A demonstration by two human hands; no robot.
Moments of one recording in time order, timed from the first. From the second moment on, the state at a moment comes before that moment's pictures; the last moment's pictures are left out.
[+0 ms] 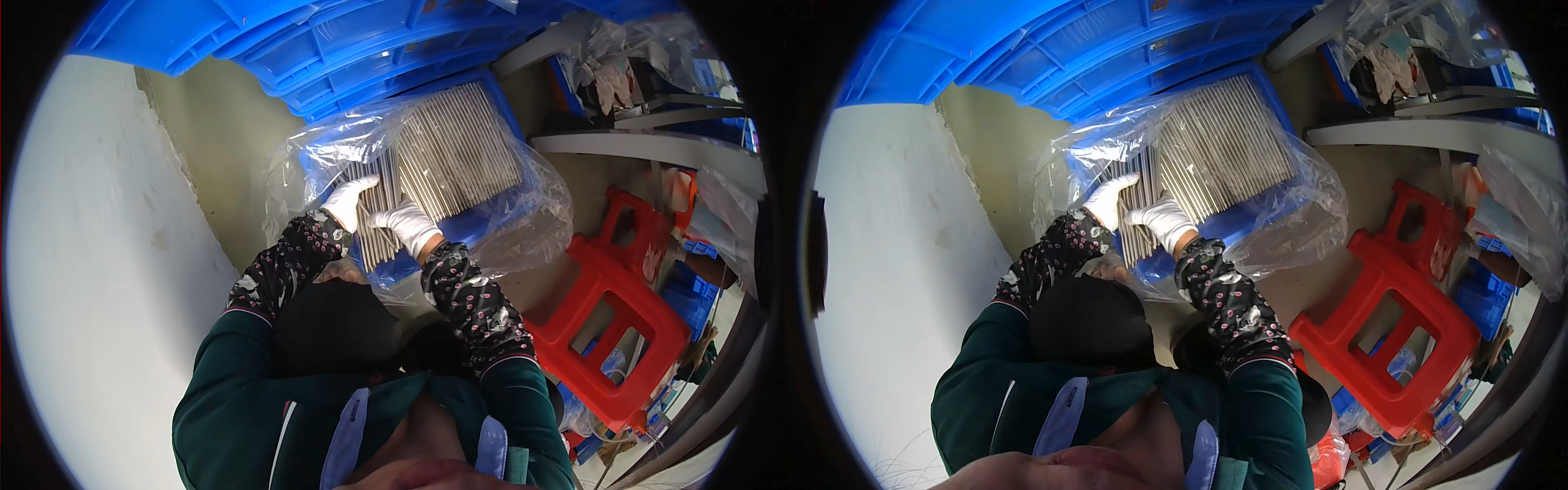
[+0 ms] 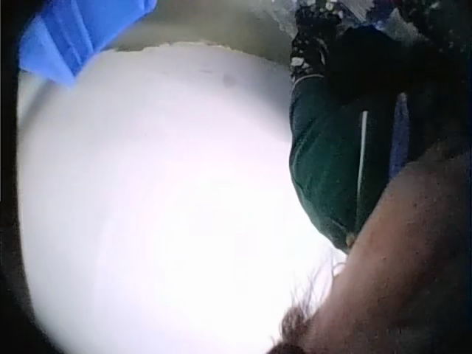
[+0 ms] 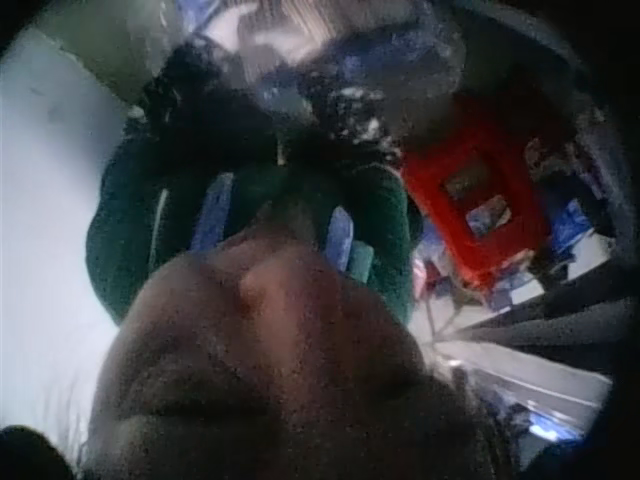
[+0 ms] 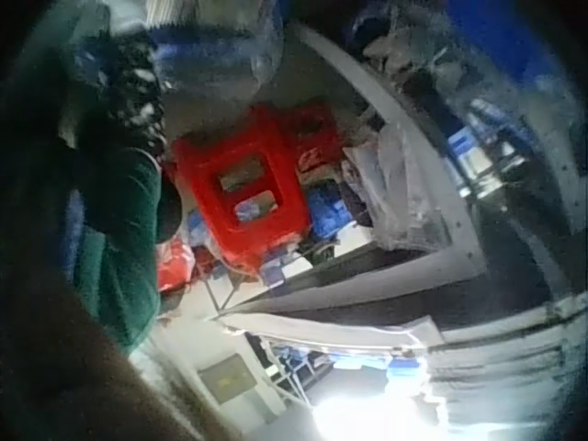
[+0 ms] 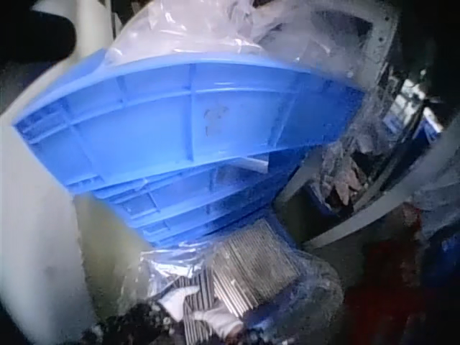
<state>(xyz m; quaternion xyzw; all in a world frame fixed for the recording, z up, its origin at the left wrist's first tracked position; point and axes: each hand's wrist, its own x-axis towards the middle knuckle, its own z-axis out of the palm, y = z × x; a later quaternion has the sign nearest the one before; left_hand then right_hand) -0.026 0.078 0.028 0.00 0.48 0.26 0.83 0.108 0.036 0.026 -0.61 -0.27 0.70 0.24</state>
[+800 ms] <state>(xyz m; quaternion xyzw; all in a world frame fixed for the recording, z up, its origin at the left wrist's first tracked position) 0.118 -0.010 0.514 0.16 0.37 0.25 0.88 0.243 -0.099 0.513 -0.65 -0.44 0.47 0.40</state>
